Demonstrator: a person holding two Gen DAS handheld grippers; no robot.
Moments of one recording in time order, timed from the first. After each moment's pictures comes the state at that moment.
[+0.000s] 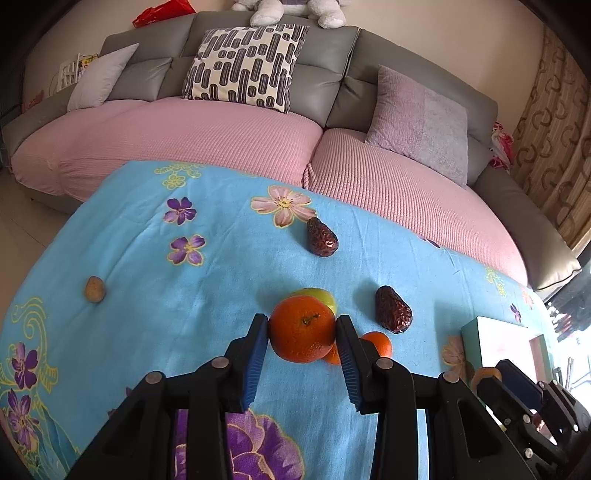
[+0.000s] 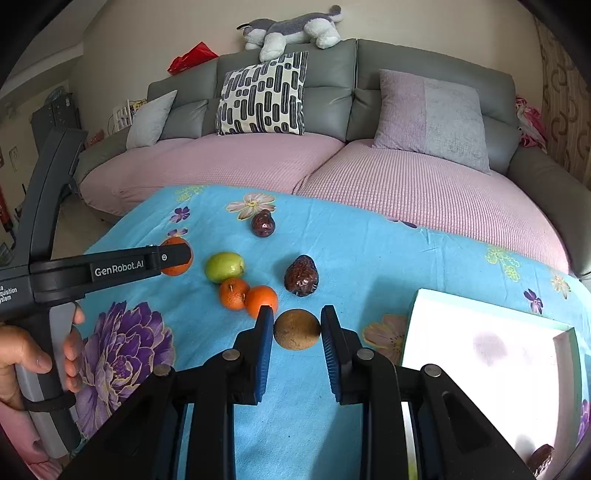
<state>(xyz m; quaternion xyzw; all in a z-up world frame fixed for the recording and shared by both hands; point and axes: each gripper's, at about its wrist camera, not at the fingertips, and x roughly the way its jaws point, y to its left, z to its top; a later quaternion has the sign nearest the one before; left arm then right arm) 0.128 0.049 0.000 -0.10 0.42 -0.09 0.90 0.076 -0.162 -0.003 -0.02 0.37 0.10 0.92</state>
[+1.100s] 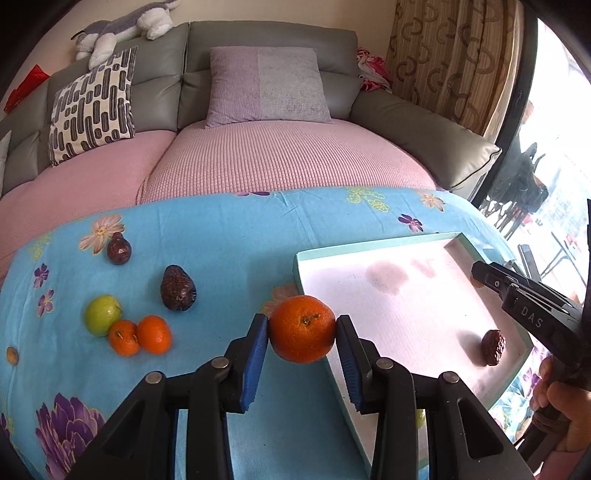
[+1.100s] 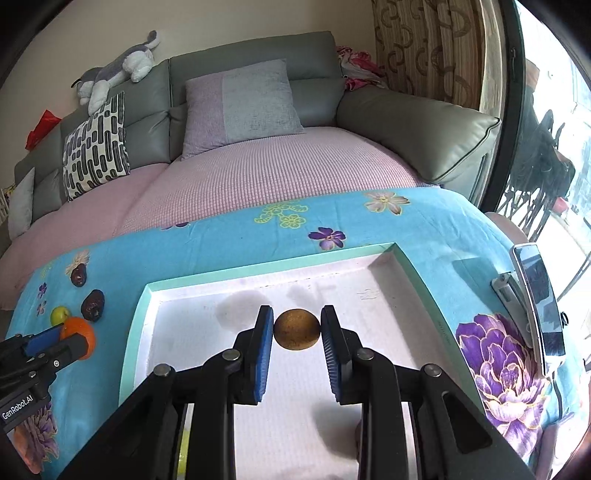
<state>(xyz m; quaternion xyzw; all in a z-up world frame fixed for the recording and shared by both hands) 0.070 -0.135 0.017 0.04 0.41 -0.28 0.87 0.028 -0.372 -0.001 0.10 0.37 -0.16 0.91</state>
